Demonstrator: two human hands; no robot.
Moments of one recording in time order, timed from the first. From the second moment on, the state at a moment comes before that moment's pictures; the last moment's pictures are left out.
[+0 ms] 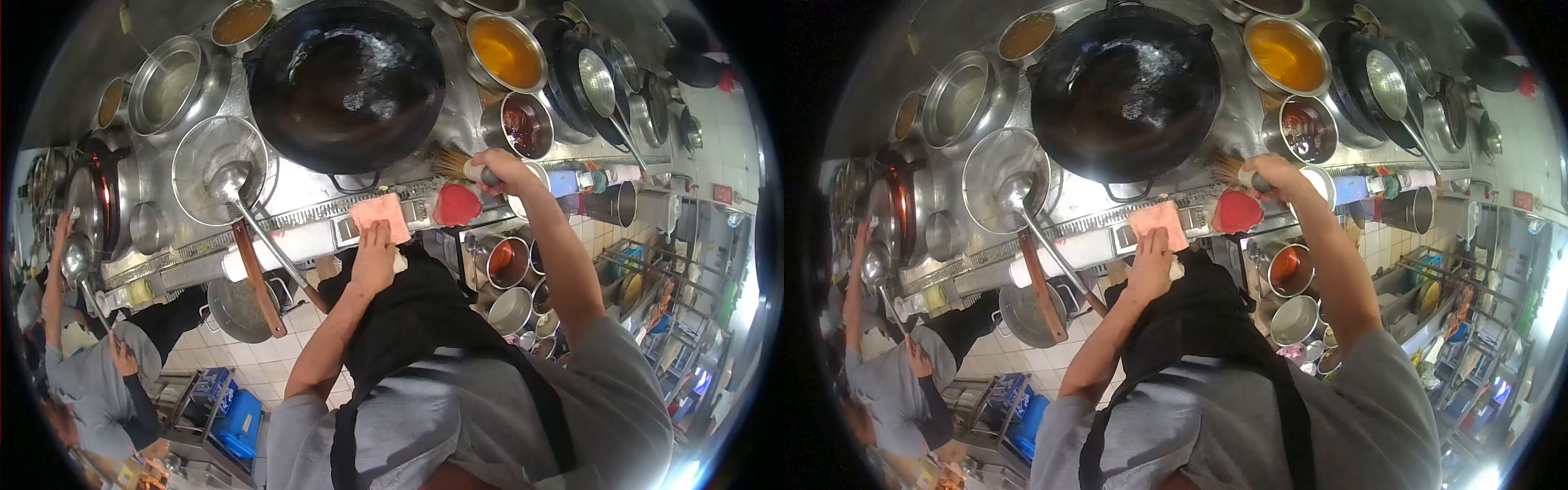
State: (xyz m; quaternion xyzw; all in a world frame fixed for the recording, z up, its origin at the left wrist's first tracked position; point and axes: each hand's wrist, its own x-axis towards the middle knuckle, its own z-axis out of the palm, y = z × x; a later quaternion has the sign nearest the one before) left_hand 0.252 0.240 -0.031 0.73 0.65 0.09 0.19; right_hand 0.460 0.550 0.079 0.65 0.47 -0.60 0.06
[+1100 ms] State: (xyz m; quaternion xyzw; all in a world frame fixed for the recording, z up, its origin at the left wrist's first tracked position) left_hand 0.368 0.306 -0.078 0.83 0.51 0.01 0.21; right_hand 0.332 0.459 0.074 0.74 0.33 -0.58 0.04
